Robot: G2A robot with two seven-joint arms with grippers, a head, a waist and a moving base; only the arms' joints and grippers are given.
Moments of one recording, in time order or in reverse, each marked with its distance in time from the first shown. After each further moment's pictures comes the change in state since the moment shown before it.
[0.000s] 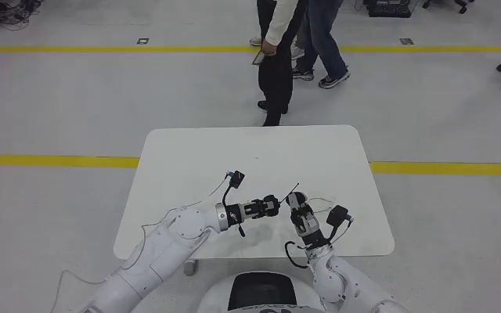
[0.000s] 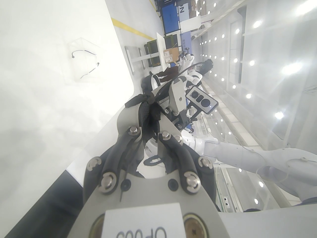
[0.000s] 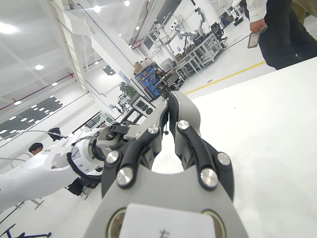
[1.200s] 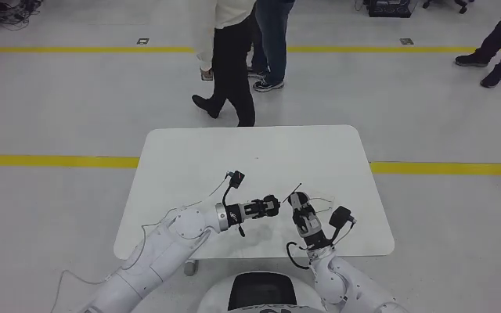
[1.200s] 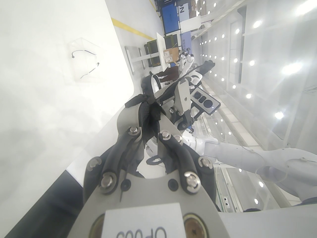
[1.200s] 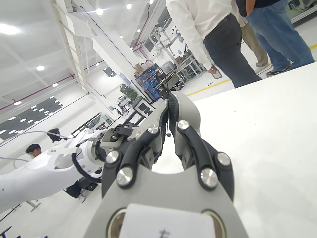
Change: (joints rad) left arm 0.000 0.000 0.000 0.000 0.000 0.000 0.000; right arm -0.016 0.008 0.015 -0.024 -0.016 0.000 -0.013
